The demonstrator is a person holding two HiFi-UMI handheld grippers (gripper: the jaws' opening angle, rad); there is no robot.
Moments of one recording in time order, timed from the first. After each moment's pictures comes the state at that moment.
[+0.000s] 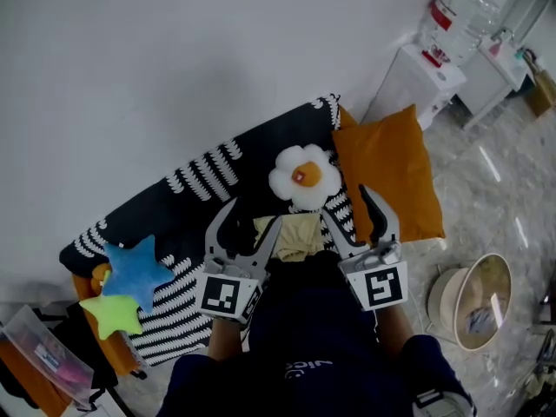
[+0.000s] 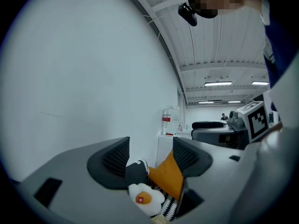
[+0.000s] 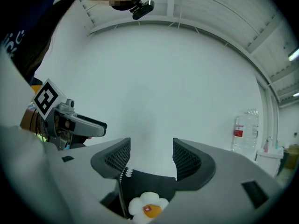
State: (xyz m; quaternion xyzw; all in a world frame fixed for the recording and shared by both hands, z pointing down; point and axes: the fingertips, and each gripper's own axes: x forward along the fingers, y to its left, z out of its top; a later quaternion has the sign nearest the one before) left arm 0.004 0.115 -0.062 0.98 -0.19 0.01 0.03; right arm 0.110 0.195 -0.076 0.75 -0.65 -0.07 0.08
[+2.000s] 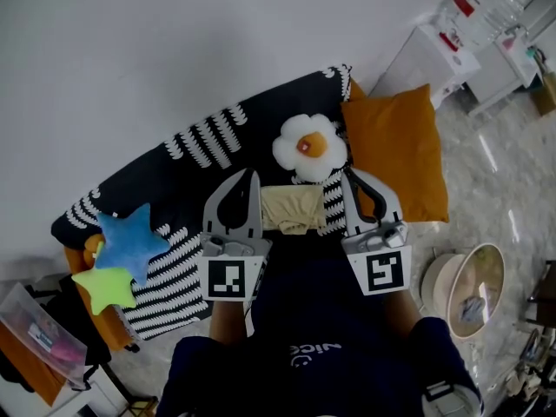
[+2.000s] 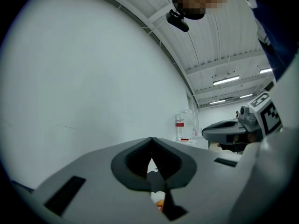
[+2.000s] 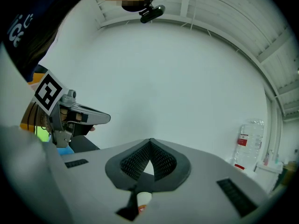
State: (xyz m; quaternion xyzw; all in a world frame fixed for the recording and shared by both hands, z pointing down) left arm -0.019 0.087 -0.064 0.96 -0.27 -0.03 -0.01; right arm 0.092 0.173 -0.066 0.74 -0.65 -0.09 0.12
